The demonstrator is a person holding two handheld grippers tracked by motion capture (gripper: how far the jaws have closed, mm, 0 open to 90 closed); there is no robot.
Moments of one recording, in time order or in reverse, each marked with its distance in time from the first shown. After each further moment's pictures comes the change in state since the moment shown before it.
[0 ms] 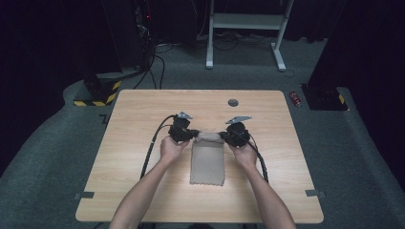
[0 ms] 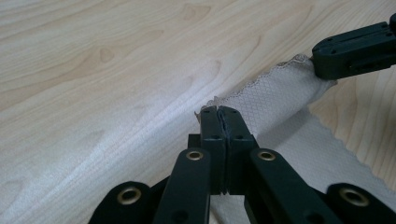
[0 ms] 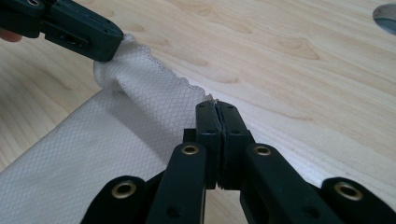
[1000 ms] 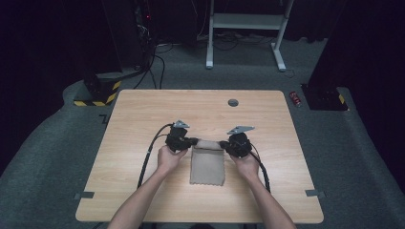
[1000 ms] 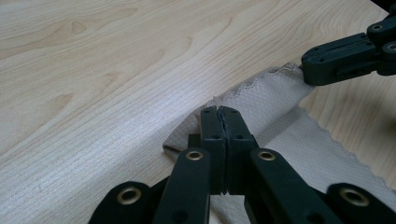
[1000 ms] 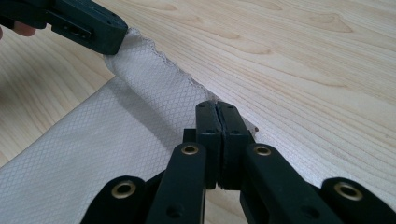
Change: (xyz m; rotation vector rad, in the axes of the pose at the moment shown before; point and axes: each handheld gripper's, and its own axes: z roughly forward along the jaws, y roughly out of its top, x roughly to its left) left arm -0.016 -0.025 -0.016 -0.031 -0.047 0.001; right arm 0.014 -0.028 -0.014 -0.018 0.059 -0.002
